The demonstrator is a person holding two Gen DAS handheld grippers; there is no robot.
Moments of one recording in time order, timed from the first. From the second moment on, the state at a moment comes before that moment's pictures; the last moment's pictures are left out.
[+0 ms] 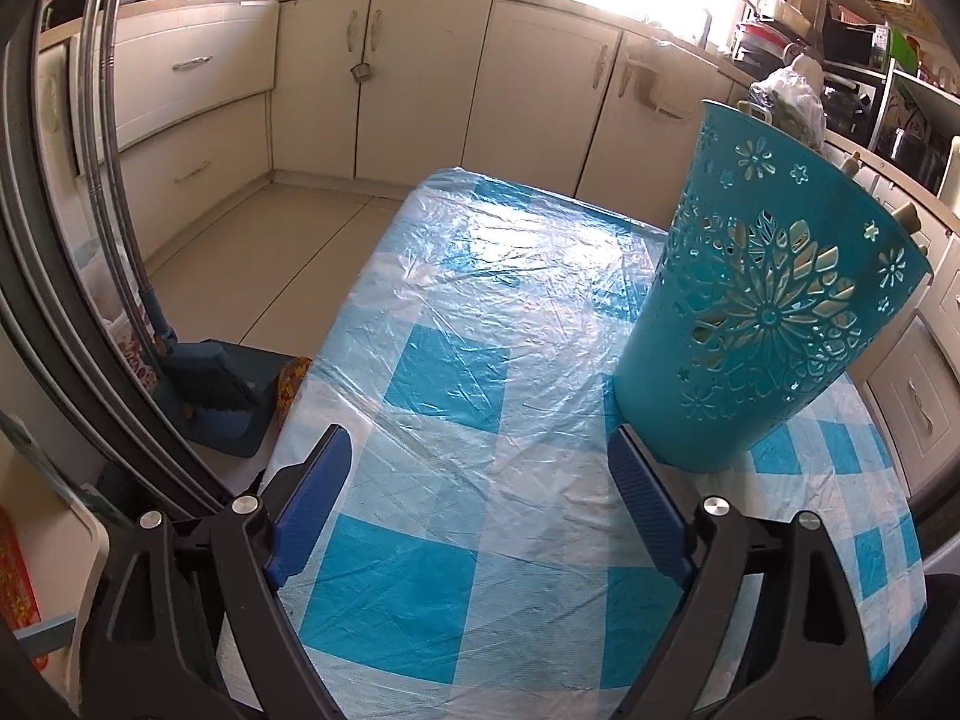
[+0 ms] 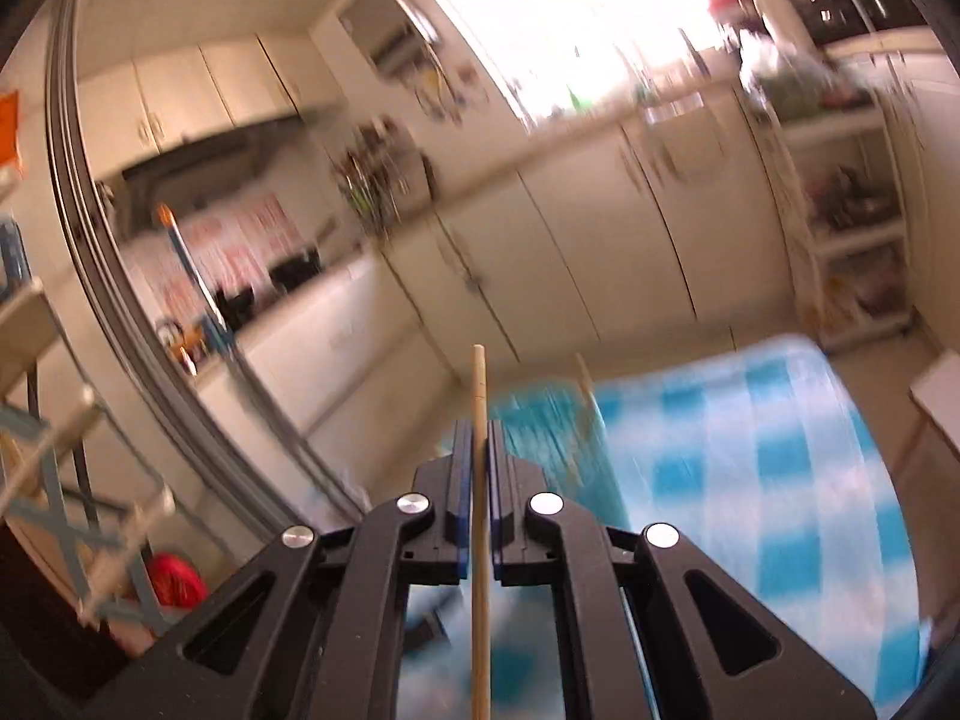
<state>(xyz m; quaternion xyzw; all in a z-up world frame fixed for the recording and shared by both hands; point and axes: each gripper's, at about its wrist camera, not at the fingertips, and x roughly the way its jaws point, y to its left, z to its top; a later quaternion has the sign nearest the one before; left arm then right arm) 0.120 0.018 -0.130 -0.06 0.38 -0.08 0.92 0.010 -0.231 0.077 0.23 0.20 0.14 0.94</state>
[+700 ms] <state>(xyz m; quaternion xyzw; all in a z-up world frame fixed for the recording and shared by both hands) 0.122 0.027 -0.131 -0.09 0.38 -0.08 0.91 0.093 -0.192 0.053 0.17 0.19 0.03 0.97</state>
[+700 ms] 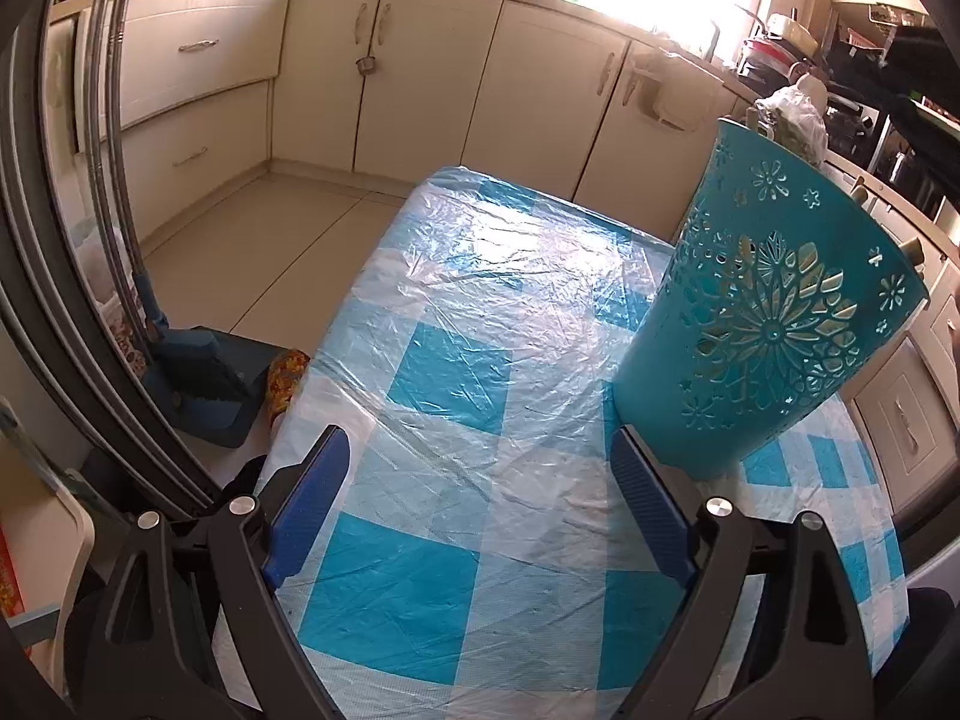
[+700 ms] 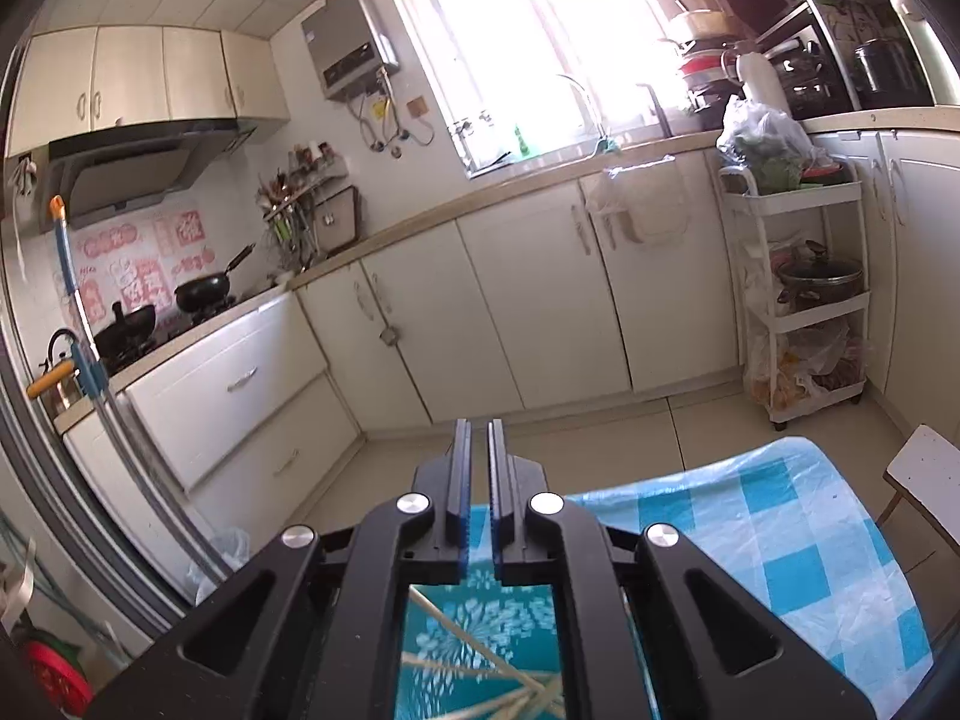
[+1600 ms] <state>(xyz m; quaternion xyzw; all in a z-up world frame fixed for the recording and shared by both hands) 0.092 0.001 -0.084 -0.03 0.39 -0.09 0.91 -0.034 -0.202 0.006 0.11 0.29 -0.04 0.95</state>
